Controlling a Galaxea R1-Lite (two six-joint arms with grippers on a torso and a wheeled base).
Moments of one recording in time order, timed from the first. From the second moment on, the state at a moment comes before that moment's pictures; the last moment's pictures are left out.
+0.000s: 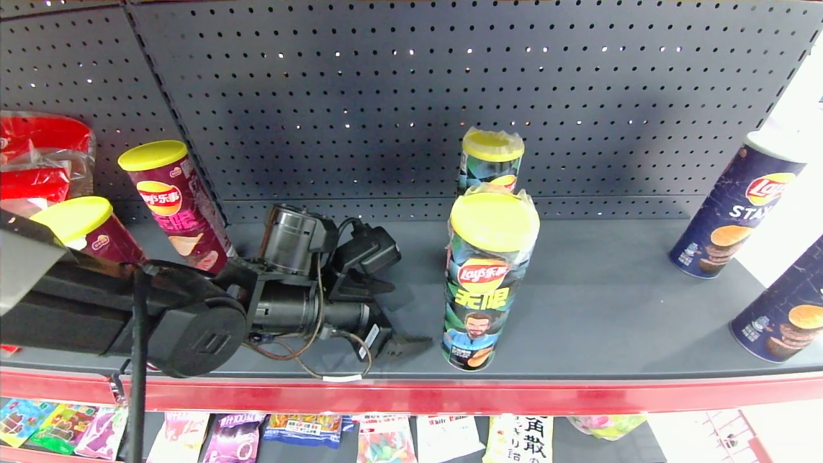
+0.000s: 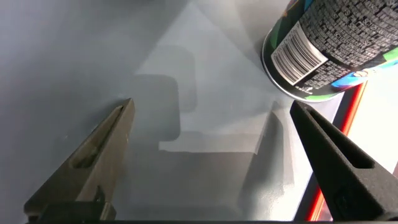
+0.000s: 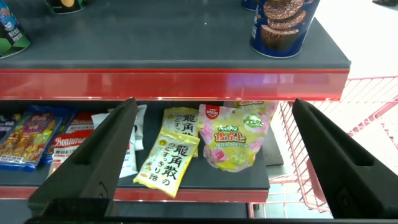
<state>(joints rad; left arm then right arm) -0.58 1.88 -0.92 -0.38 -0.39 0.30 0.00 0.00 0.00 0.01 0.01 0.00</state>
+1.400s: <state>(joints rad) -0.60 1.92 -0.96 -0.38 -0.39 0.30 0.00 0.00 0.00 0.01 0.01 0.00</state>
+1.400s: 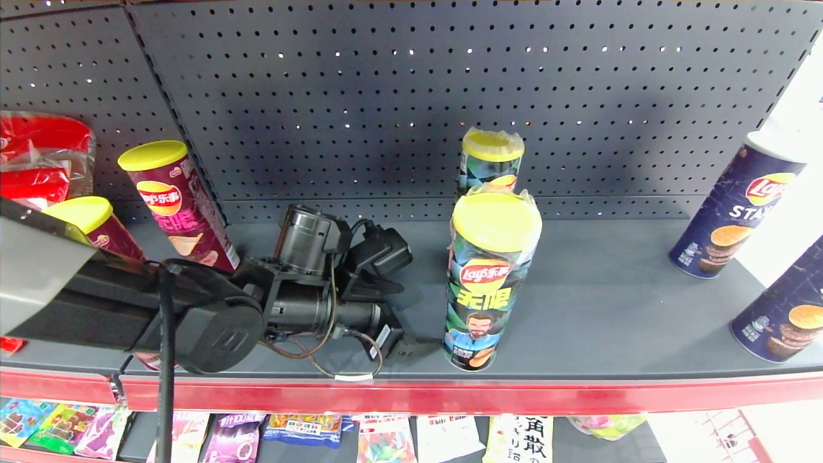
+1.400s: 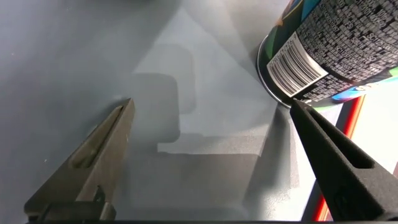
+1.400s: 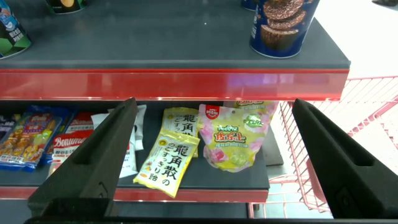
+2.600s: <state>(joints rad) -0.61 1.94 -0.99 -0.38 -0.40 0.30 0.00 0.00 0.00 0.01 0.01 0.00</state>
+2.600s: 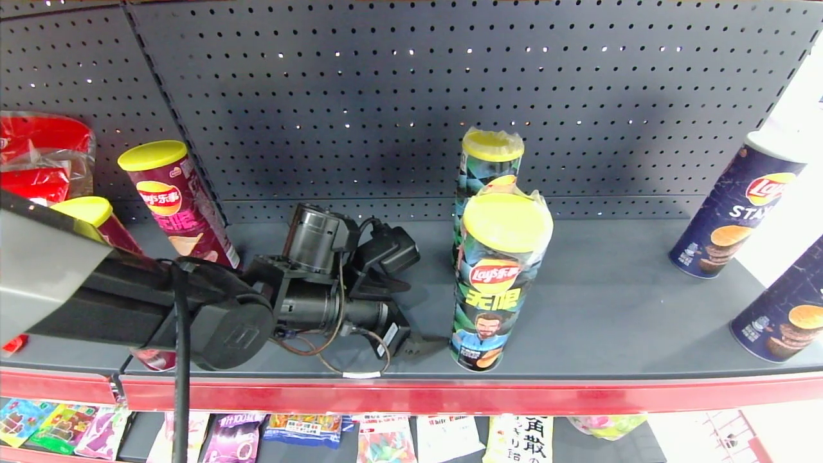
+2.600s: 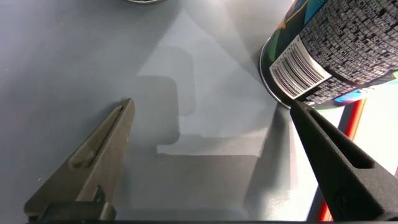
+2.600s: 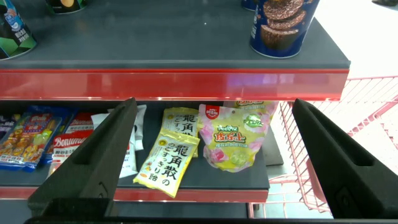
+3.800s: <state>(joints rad) -0.55 1.25 -0.45 -0.31 -0.37 0.28 0.00 0.00 0.00 0.01 0.01 -0.01</state>
